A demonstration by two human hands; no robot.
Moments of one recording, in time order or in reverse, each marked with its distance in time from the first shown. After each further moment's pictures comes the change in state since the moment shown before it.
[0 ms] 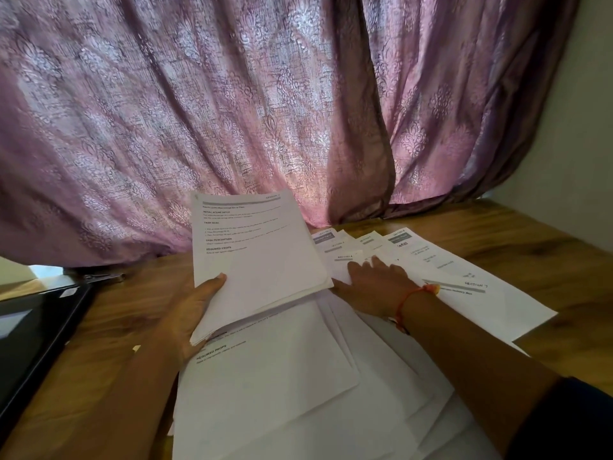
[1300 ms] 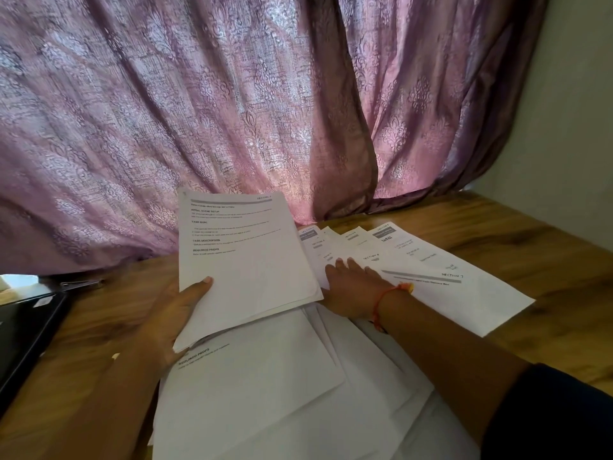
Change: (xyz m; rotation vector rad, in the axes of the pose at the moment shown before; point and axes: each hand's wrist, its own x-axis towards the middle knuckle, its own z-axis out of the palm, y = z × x) left_hand 0.006 -0.005 -0.004 0.124 -0.005 0.065; right_hand 0.006 -0.004 0.011 0.030 -0.061 -0.035
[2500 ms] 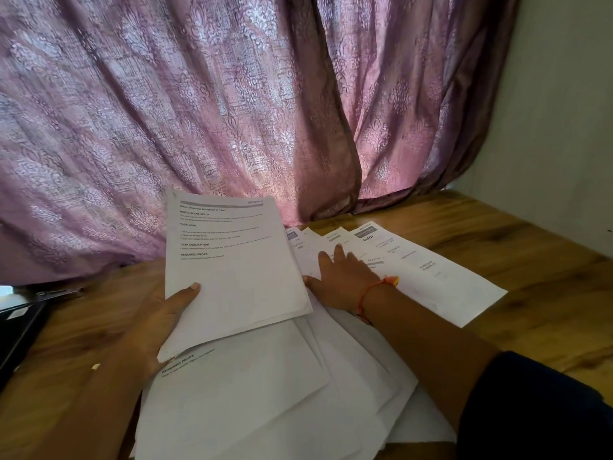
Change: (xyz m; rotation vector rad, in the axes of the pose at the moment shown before) left_hand -0.004 0.003 0.004 0.102 -0.012 0.045; right_hand 0.016 0.013 0.002 0.045 0.082 0.083
